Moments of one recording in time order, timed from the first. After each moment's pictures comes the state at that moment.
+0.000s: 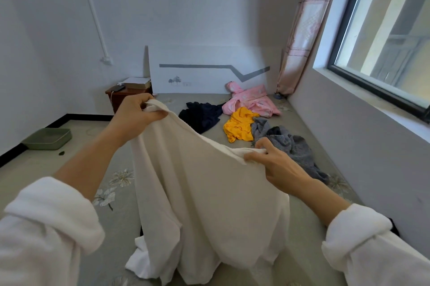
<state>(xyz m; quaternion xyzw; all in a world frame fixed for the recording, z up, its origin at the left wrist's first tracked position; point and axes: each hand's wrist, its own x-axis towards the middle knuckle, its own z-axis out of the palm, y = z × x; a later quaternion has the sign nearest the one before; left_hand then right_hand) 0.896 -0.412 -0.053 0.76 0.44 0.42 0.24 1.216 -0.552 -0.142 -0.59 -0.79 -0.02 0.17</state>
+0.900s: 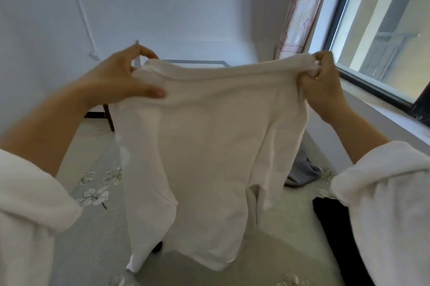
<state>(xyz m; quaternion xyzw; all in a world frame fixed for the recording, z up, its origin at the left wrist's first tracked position) 0.875 -0.404 0.020 0.84 0.43 0.29 0.16 1.255 -0.526 -0.011 -0.64 -0.54 -0.03 0.55</state>
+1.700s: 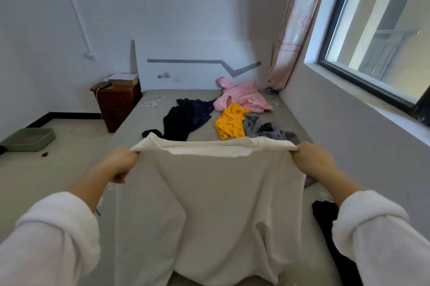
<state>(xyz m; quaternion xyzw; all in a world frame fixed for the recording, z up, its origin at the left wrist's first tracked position) 0.886 -0.377 -0.142 0.60 0.72 0.10 0.33 1.297 -0.531 -0.141 -0.89 -0.44 0.06 0.12</state>
